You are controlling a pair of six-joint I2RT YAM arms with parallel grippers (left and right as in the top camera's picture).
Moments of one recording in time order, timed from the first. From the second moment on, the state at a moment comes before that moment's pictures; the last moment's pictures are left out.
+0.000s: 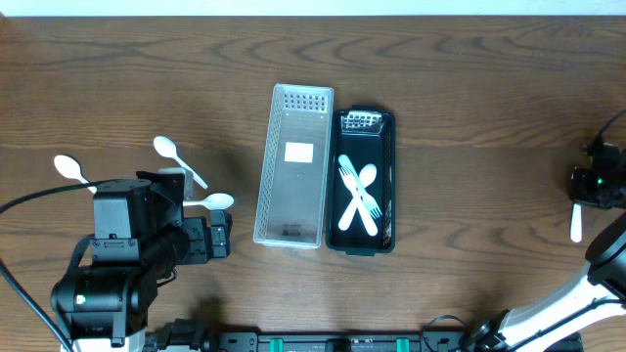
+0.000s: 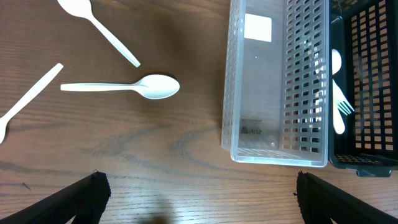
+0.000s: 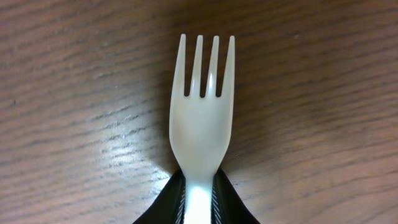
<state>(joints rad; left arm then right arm) -0.01 0.82 1.03 -1.21 0.19 -0.09 -0.71 2.03 1.34 -0.75 -0.05 -0.47</state>
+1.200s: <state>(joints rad) -0.01 0.82 1.03 -1.21 0.19 -0.09 0.53 1.84 1.59 -1.03 0.03 0.40</state>
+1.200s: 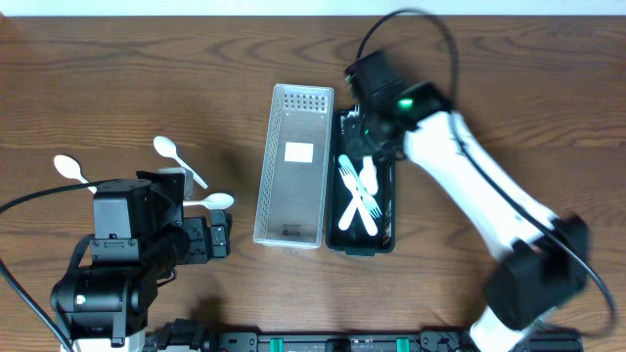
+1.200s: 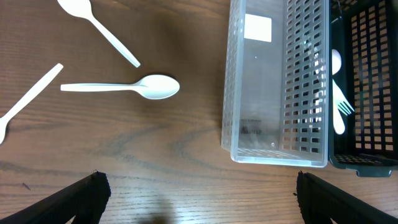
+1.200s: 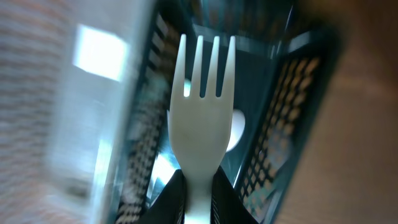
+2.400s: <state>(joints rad) 0.01 1.16 1.46 -1.32 -0.15 -0.80 0.27 1.50 1.74 -1.22 0.04 0.20</state>
